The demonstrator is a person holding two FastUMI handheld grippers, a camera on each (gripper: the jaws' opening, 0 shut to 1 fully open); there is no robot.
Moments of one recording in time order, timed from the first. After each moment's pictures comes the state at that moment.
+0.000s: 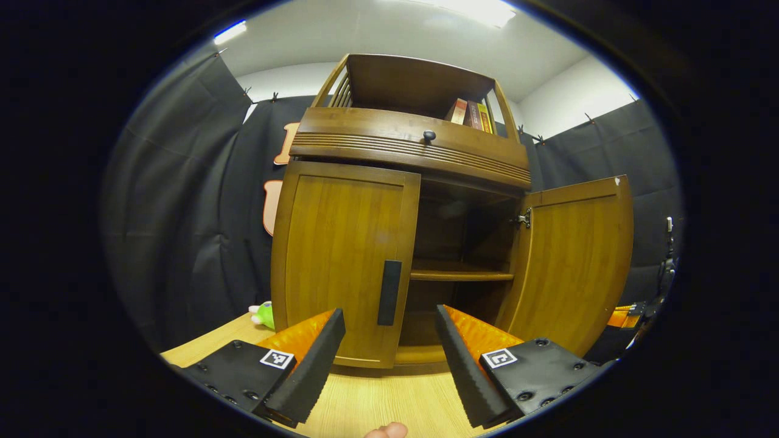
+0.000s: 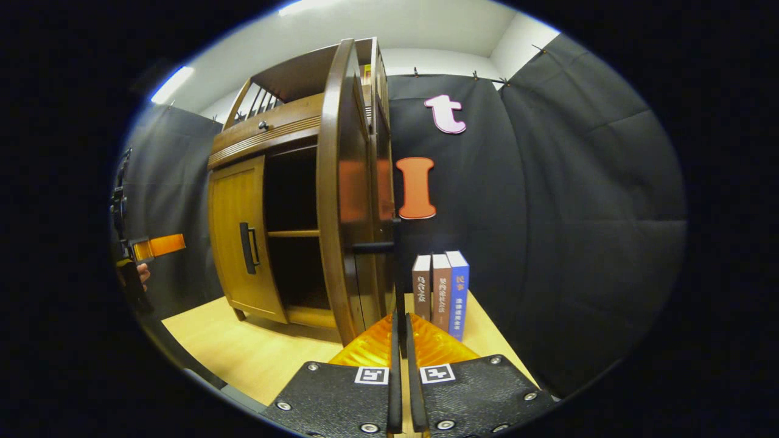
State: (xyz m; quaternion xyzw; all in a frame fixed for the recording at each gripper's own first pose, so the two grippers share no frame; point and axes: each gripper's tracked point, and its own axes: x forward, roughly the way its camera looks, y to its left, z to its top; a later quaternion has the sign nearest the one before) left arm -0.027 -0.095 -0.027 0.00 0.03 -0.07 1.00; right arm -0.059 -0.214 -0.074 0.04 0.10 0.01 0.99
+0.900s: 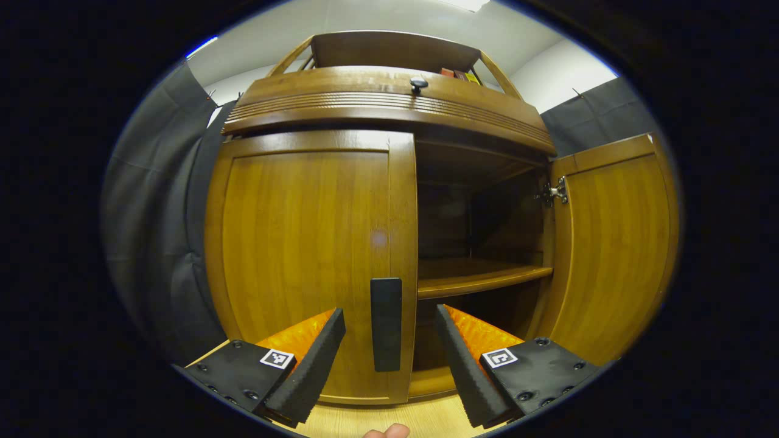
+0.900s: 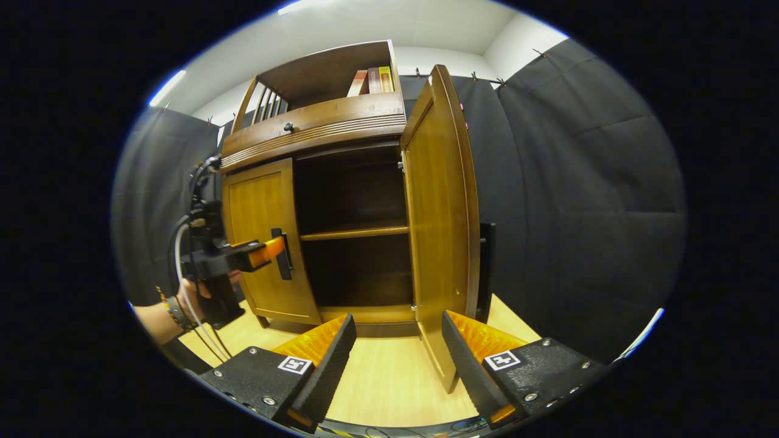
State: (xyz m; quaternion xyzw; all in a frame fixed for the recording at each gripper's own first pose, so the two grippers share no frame) left arm 0.138 -0.117 -0.068 0.06 0.03 -0.10 0.99; right arm -0.095 -0.106 -0.046 0.06 0.12 0.00 0.99
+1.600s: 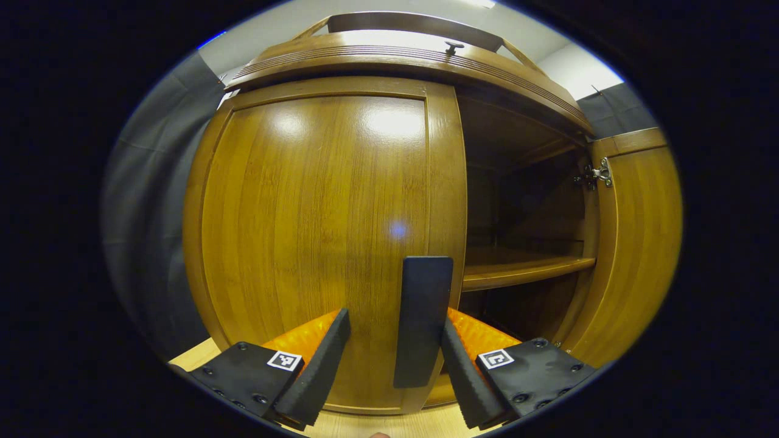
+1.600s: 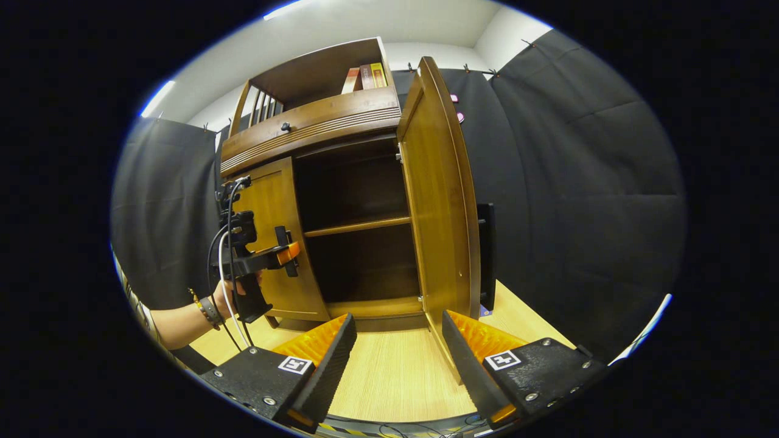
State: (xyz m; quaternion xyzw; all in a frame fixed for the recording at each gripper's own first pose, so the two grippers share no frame) left arm 0.185 -0.096 -0.100 0.04 0.05 -0.07 1.00; right arm -0.105 -0.112 -0.057 0.08 0.12 0.00 0.99
